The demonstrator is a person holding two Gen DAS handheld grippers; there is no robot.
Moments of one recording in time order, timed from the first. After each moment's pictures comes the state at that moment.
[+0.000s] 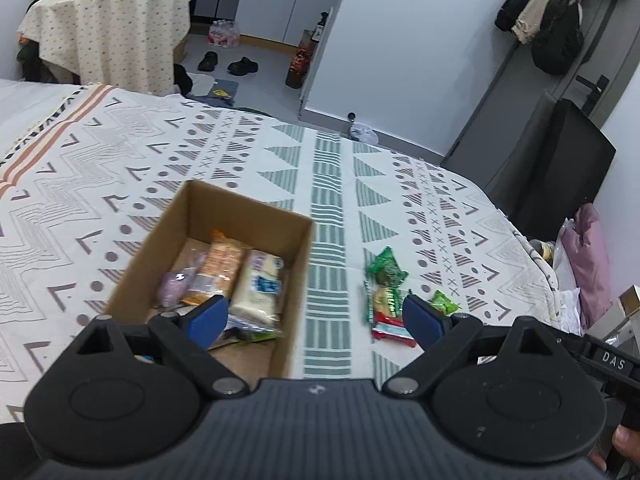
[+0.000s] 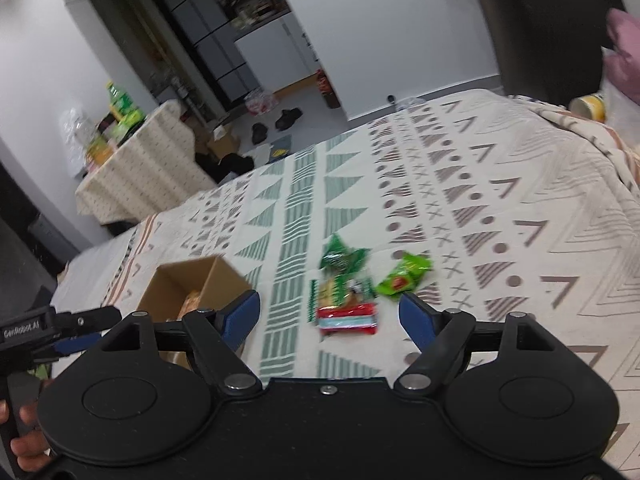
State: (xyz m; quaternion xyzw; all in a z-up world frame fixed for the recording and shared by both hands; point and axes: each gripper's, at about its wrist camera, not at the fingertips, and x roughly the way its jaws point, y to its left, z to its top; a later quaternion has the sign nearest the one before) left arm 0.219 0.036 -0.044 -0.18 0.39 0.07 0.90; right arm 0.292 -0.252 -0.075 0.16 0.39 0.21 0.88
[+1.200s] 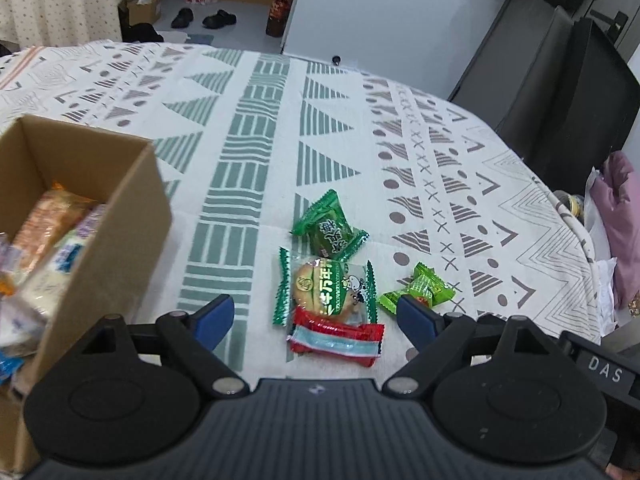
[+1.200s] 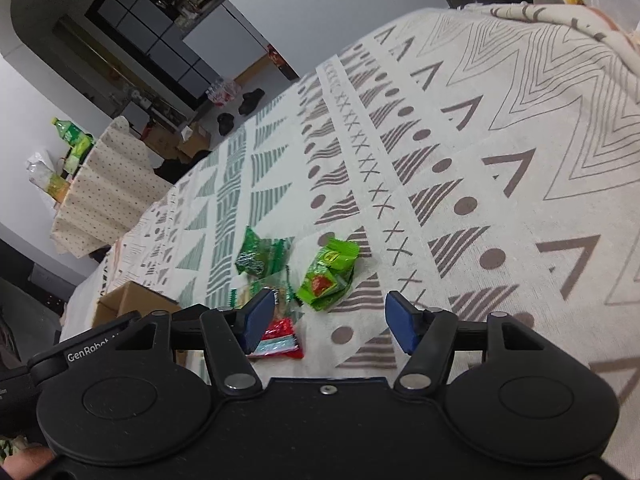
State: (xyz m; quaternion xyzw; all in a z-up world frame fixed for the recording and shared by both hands) left arm 0.341 -0.061 -0.155 -0.17 0.45 0.06 0.87; right arm 0.376 -0.285 -0.179 0.24 0.45 0.19 0.84
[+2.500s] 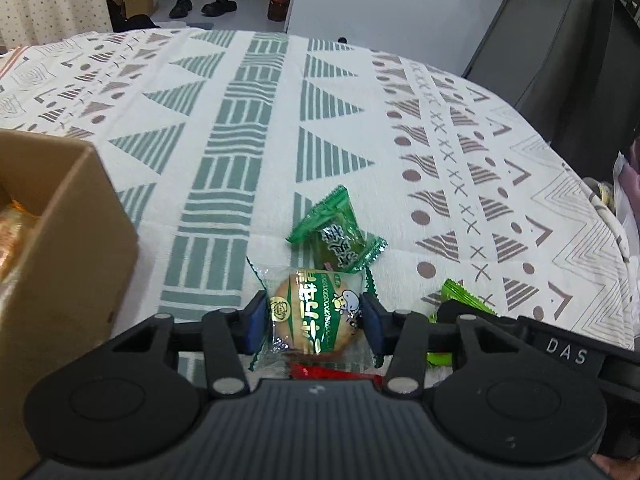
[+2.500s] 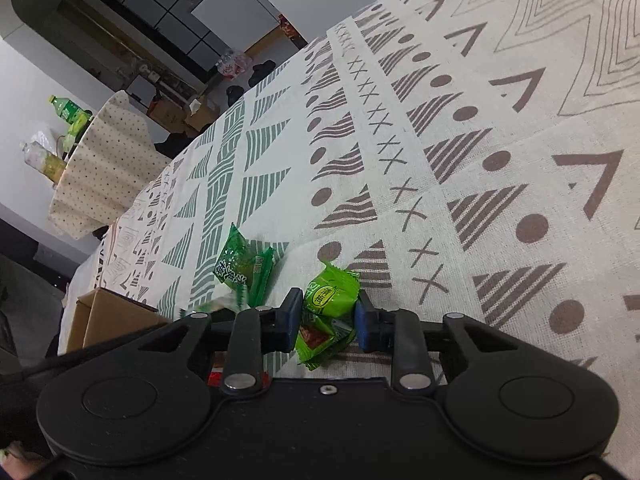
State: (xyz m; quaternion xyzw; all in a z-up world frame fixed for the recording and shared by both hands) left arm 0.381 -0.063 -0.183 -0.15 0.48 0.07 0.86; right arm 0.423 -0.259 -0.213 0.23 0.48 0.23 0.82
